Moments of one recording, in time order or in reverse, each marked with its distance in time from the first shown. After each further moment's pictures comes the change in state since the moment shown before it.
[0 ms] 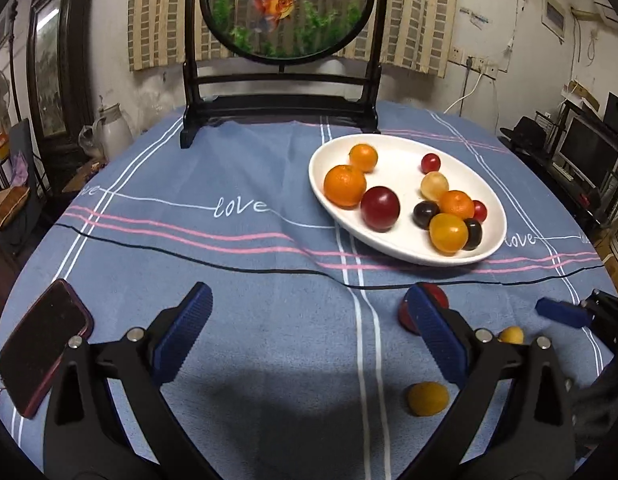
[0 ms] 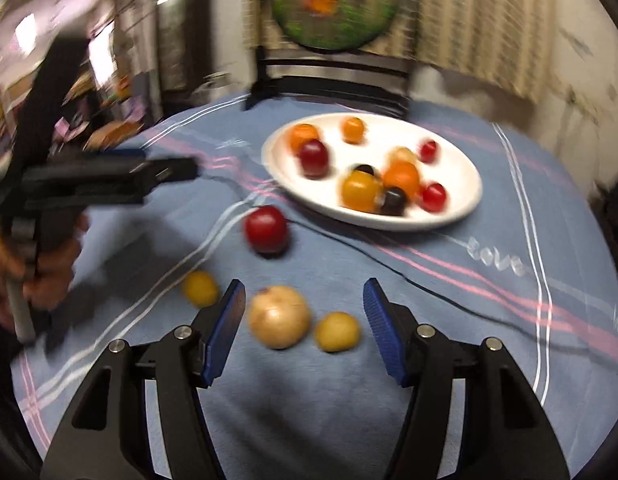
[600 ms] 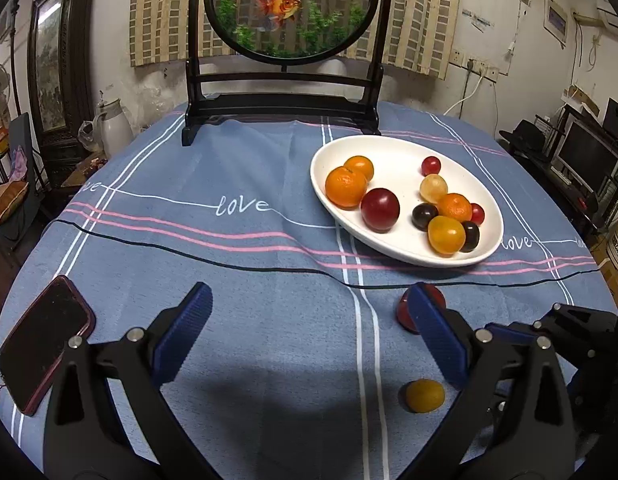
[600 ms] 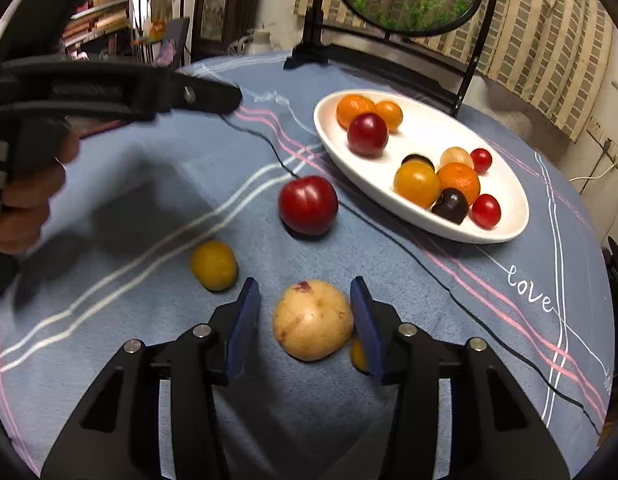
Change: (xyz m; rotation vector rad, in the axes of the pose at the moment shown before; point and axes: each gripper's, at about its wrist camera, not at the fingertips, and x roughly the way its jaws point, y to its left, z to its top) left arm 0.000 0.005 0.003 -0.023 0.007 -0.006; right arm 0.044 0.021 0.006 -0.165 0.124 0.006
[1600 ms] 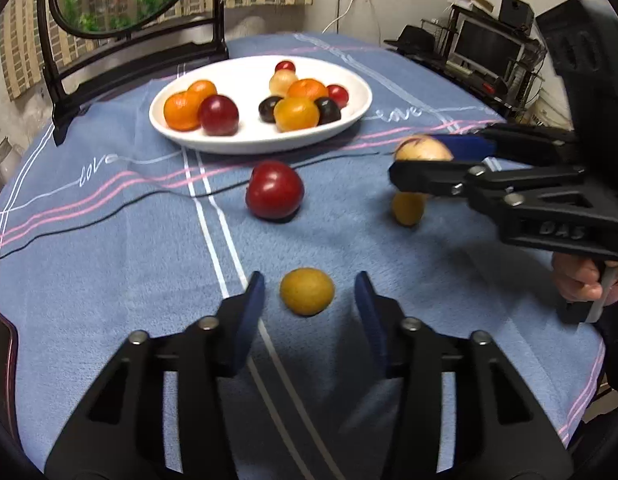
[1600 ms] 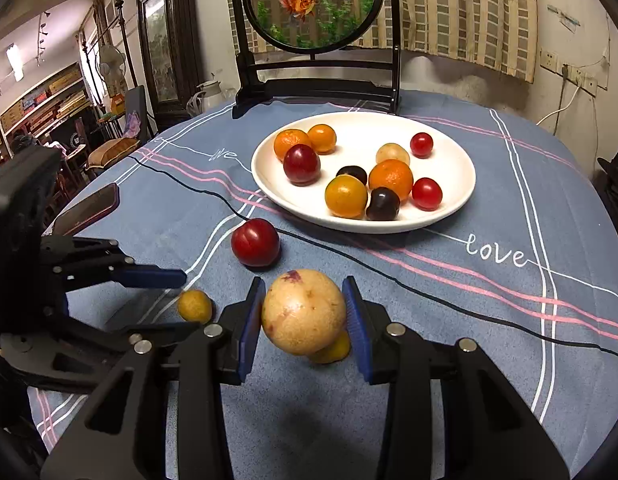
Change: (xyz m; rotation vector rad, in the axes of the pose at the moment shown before) left arm 0.006 -0.060 -0.060 0.342 0.204 -0.300; right arm -0.038 -0.046 -0.011 0.300 -0.121 0.027
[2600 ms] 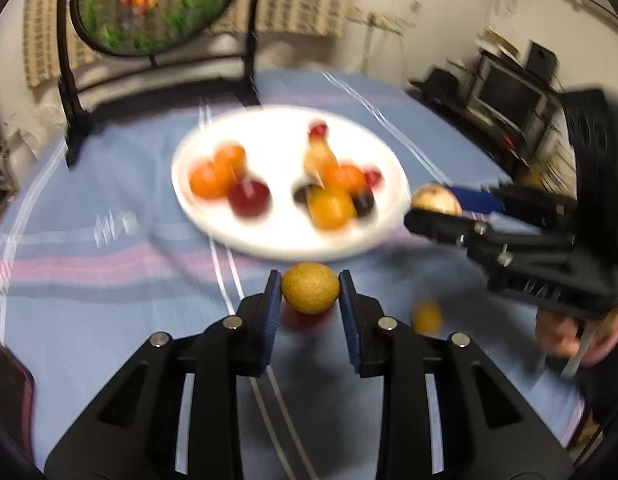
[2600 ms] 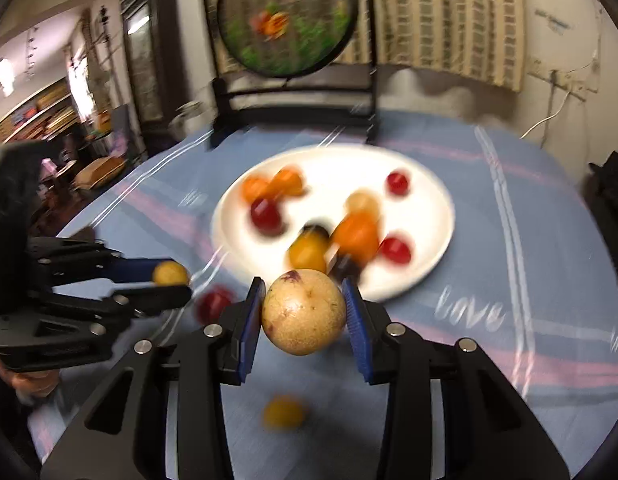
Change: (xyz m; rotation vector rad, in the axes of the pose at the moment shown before) left arm -0.005 0.032 0.081 -0.128 -0.112 0.032; right arm 0.013 -0.036 0.058 0.047 -0.058 -0.055
